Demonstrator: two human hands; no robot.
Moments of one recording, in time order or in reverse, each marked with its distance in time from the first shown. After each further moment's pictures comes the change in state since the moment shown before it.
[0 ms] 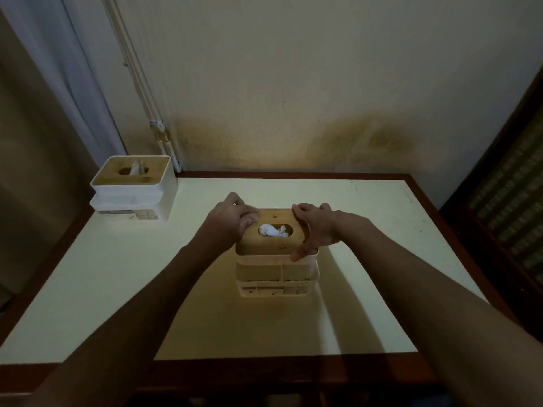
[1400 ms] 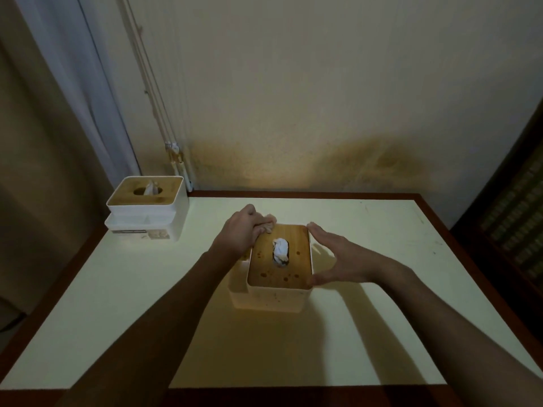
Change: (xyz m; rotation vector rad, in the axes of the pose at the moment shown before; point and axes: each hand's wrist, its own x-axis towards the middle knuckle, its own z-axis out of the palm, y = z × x) left_hand 0.029 -0.006 0.002 -0.043 -0.034 -0.069; right_hand -0.024 0.013 0.022 0.411 0.105 -0.133
